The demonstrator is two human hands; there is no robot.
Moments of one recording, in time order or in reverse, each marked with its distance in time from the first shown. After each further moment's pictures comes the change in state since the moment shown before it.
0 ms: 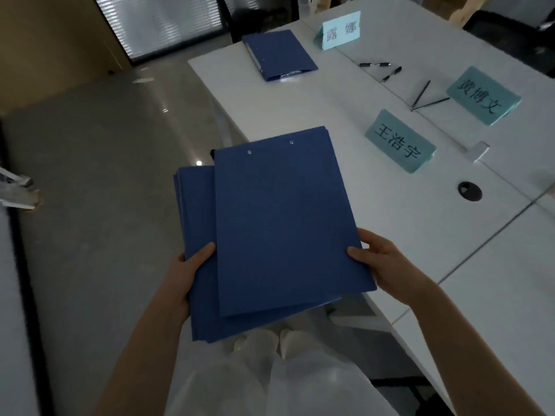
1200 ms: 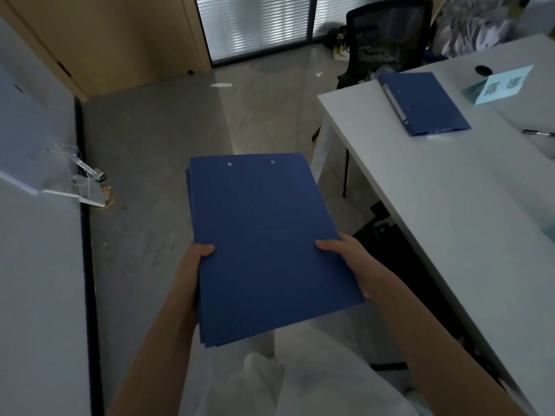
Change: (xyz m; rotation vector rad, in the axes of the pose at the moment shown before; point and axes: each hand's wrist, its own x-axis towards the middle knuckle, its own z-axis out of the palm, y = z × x) left_hand 0.198 0.238 -0.280 -0.240 0.008 0.027; right_hand 0.349 -0.063 0.382 -0.119 -0.073 0.322
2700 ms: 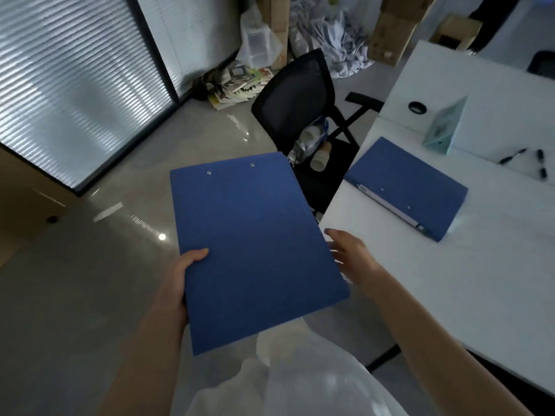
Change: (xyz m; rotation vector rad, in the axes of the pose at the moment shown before) left_hand 0.533 0.460 0.283 0.439 -0.346 -0.159; right_hand 0.416 -0.402 -0.085 0.471 0.652 -0.174
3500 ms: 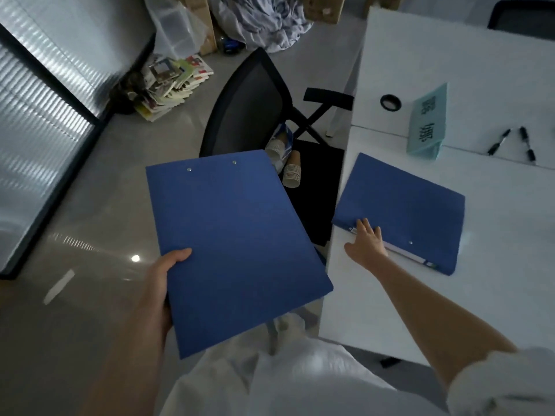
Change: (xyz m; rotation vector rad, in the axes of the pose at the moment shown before) left_hand 0.200 0.170 0.113 0.225 -0.093 -0.107; right_hand 0.218 -0.074 -0.072 -1.002 0.406 0.213
